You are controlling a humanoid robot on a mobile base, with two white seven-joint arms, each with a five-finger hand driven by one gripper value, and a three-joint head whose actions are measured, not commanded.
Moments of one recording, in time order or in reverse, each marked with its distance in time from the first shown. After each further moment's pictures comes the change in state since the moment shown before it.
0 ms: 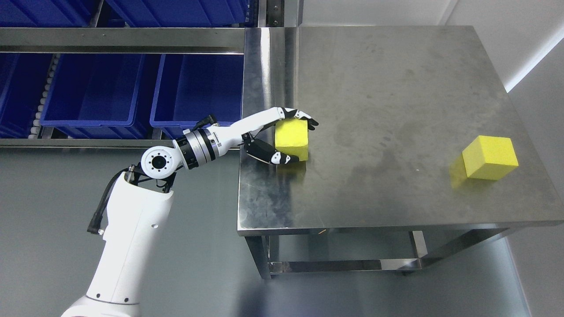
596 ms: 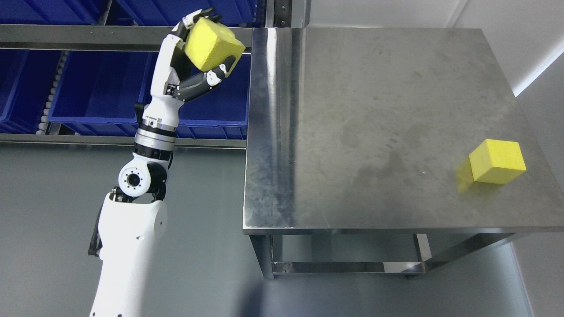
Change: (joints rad) left arm 0.124 -0.042 0.132 -0.033 0.308 -0.245 0.646; right arm 0.000 0.000 0.000 0.000 0.000 0.000 0.000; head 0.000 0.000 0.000
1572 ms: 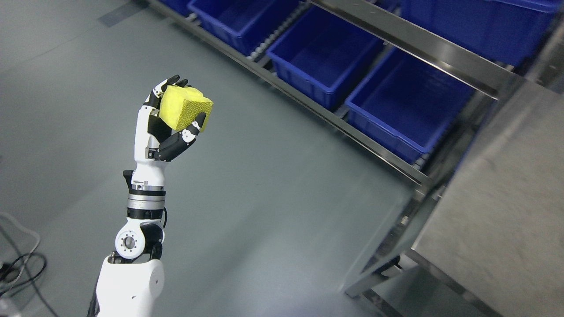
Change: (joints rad) left arm 0.258 -0.017 0.057 -0.078 0.048 -0.052 0.039; right arm 0.000 0.000 0.000 0.000 0.000 0.000 0.000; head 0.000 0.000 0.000
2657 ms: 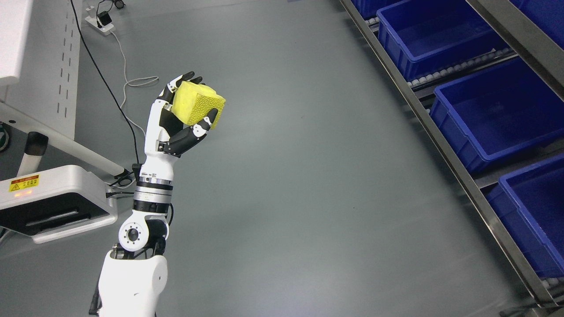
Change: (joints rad) left arm -0.024 -0.004 -0.033 -0.055 0.001 0.137 0.001; right arm 0.000 0.000 0.000 0.000 0.000 0.000 0.000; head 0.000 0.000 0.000
